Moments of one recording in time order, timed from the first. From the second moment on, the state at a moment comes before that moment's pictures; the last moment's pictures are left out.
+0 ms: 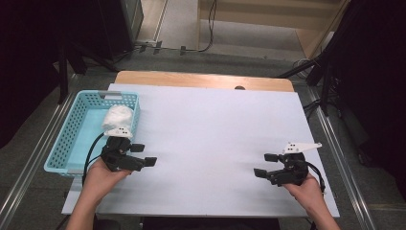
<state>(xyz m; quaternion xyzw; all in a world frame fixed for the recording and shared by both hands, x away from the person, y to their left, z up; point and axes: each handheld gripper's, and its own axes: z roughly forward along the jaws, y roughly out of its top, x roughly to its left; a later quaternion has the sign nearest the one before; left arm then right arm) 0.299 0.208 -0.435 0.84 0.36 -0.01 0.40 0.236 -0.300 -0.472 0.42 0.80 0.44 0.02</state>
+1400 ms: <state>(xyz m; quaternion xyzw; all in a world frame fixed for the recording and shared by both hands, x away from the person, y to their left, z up) 0.299 0.207 -0.435 0.84 0.36 -0.01 0.40 0.236 -0.297 -0.474 0.42 0.80 0.43 0.02</state>
